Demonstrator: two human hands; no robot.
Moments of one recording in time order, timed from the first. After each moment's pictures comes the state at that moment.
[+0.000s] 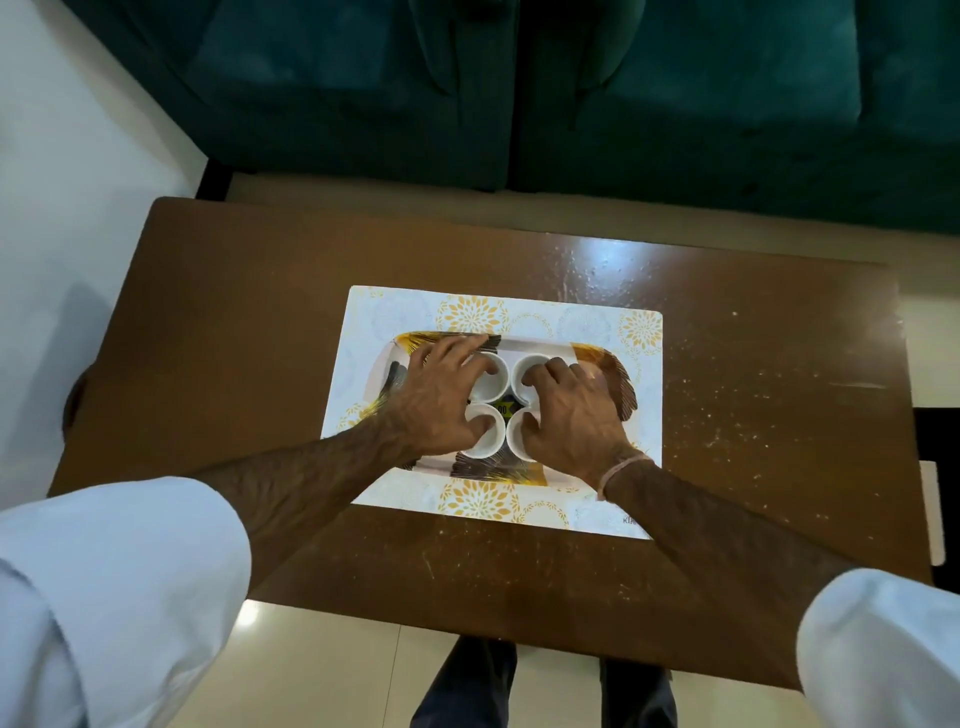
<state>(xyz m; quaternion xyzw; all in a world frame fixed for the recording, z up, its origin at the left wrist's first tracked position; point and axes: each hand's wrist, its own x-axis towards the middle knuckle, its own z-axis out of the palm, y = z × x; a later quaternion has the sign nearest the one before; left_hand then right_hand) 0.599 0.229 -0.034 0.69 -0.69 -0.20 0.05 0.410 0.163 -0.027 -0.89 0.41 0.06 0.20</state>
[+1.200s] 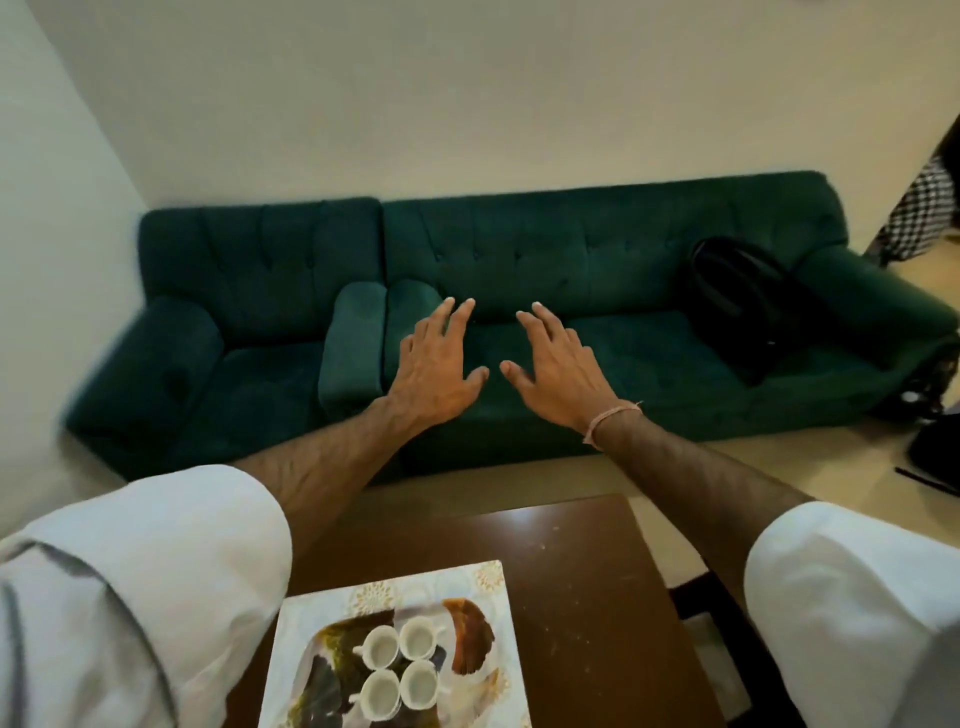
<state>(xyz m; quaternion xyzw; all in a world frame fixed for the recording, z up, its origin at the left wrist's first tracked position) 0.468 0.012 0.409 0.68 -0.71 -0.01 0.21 0.286 -0.023 0.403 -0.84 0.50 -0.20 0.07</state>
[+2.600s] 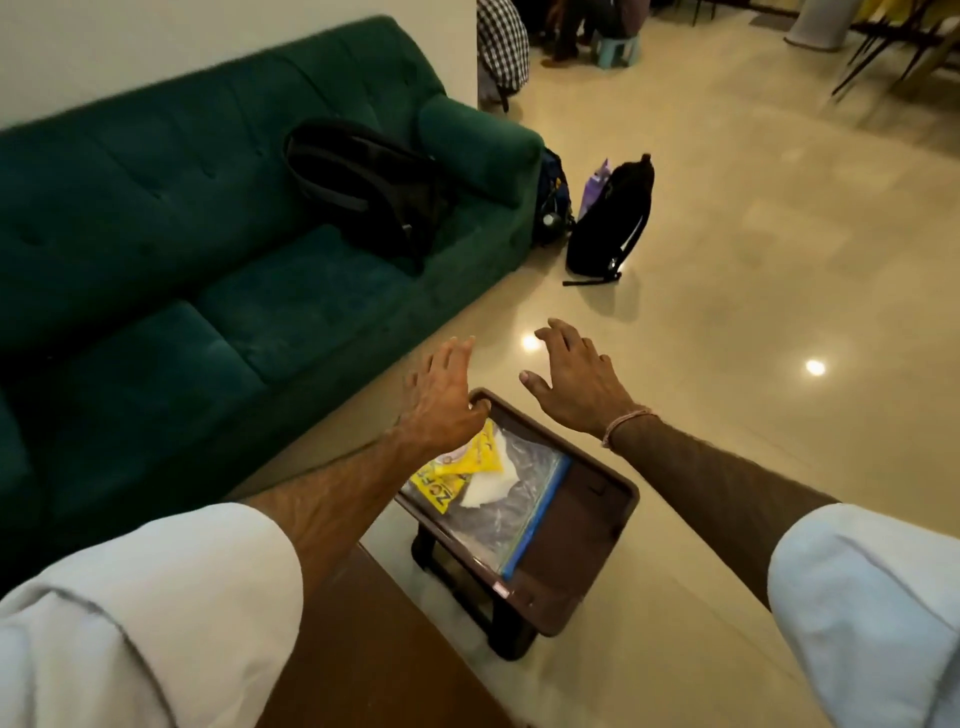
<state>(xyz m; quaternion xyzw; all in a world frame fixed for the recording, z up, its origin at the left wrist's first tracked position) -0.101 -0.073 0.228 0.46 -0.87 -0.19 0.06 -0.274 0.003 0.242 -0.57 0.80 -0.15 0.11</state>
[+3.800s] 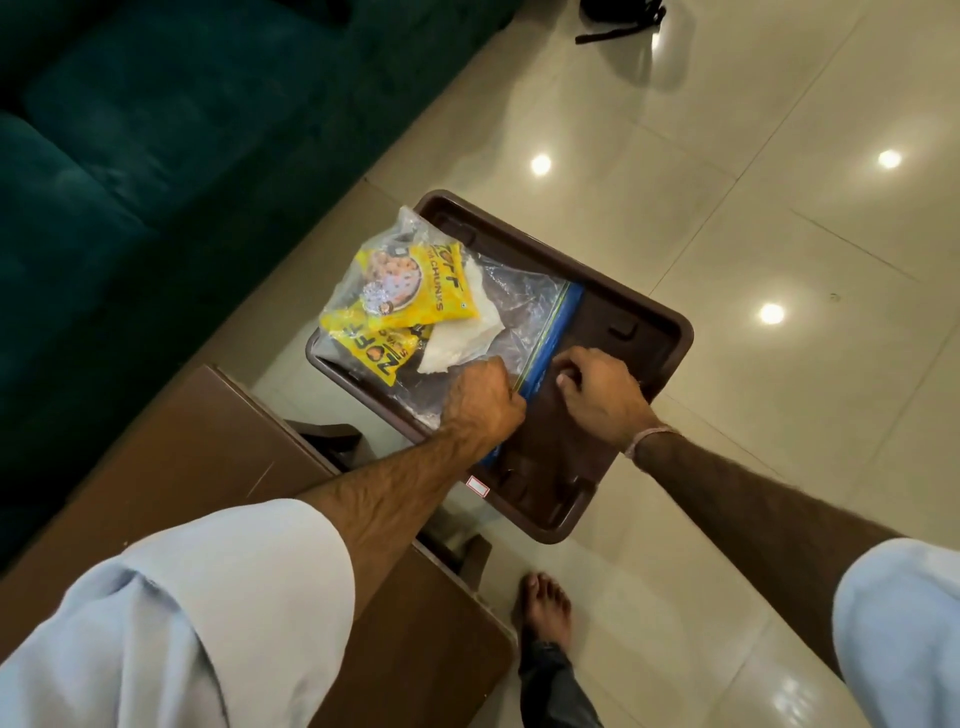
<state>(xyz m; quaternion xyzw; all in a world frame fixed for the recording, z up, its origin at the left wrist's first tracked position) -0.160 0.012 -0.071 0.51 -0.80 -0.30 -0.09 -0.295 0.098 -0.076 -0.44 0.82 -0.17 0.32</state>
